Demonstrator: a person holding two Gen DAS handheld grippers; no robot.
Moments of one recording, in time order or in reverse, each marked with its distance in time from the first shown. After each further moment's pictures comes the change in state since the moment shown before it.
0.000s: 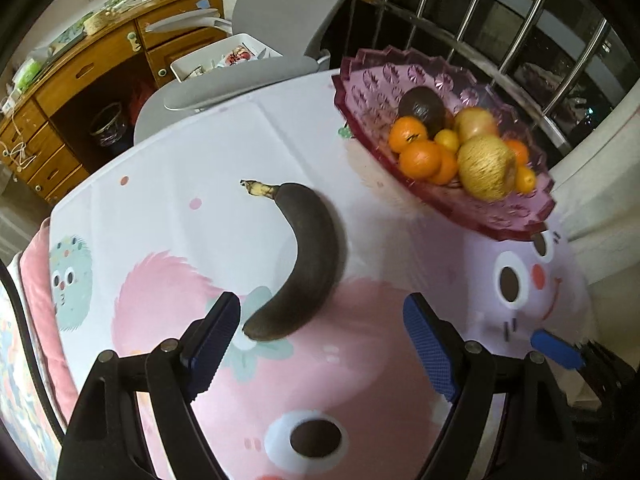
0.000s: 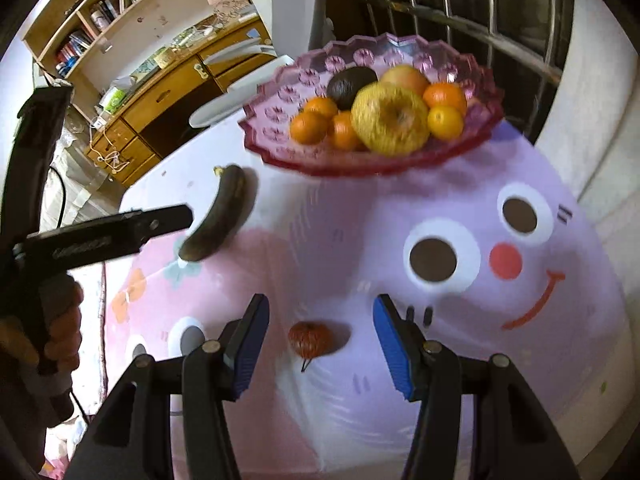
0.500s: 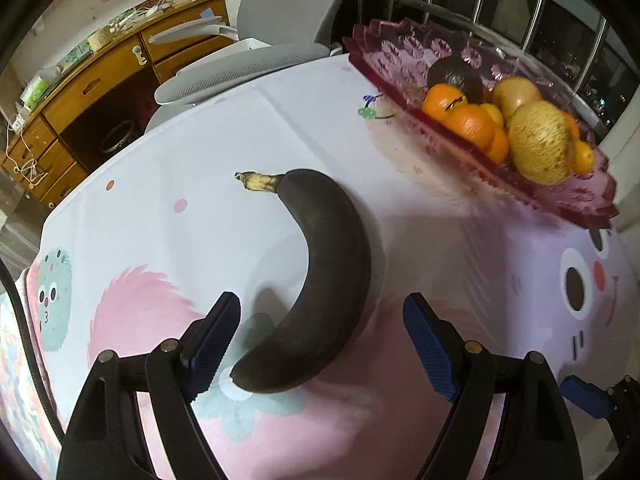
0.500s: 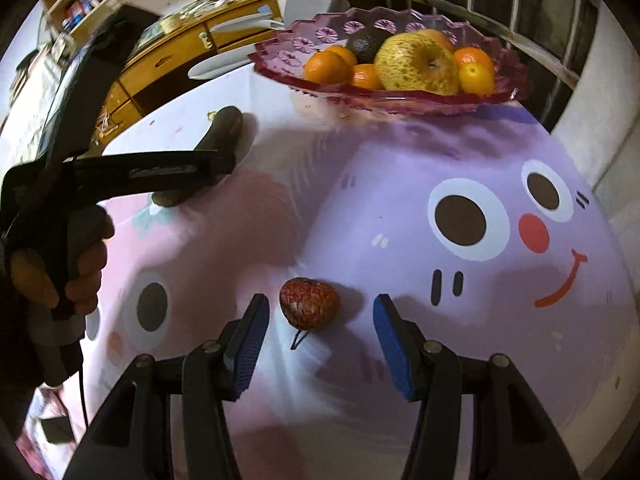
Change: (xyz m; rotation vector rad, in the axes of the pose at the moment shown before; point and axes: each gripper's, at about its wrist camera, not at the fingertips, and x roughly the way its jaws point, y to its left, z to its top) left arm 0.060 -0.004 -0.008 0.038 -0.059 0.110; right arm 0.041 0.016 -0.036 -0.132 0.010 -0.085
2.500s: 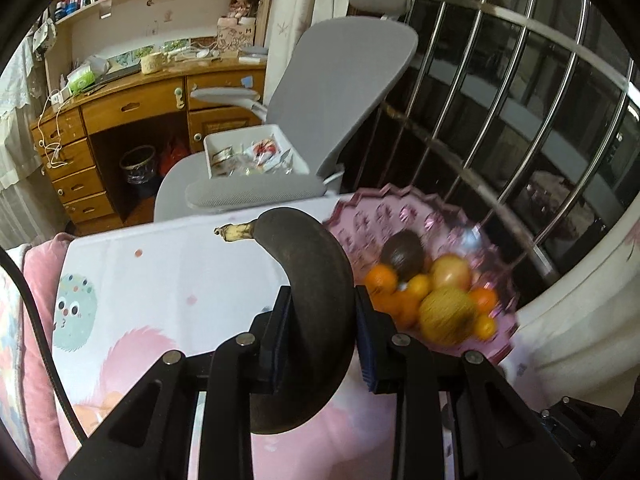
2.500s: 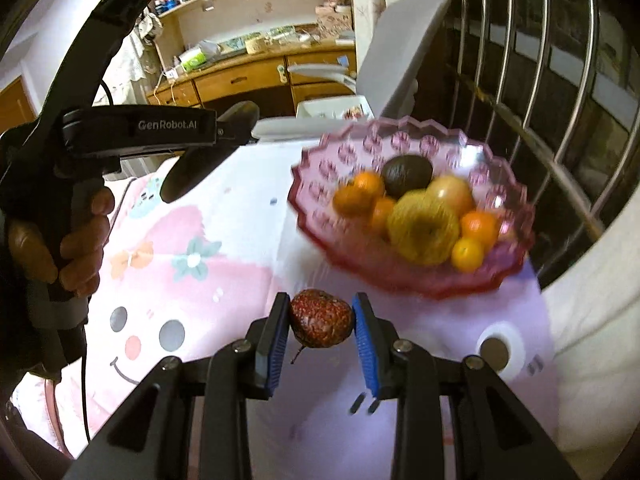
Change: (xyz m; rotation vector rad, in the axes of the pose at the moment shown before) left arm -0.126 -0.012 0.066 -0.262 -0.293 -0.075; right arm -0.072 -0.027 0.079 -0.299 -0.166 0.129
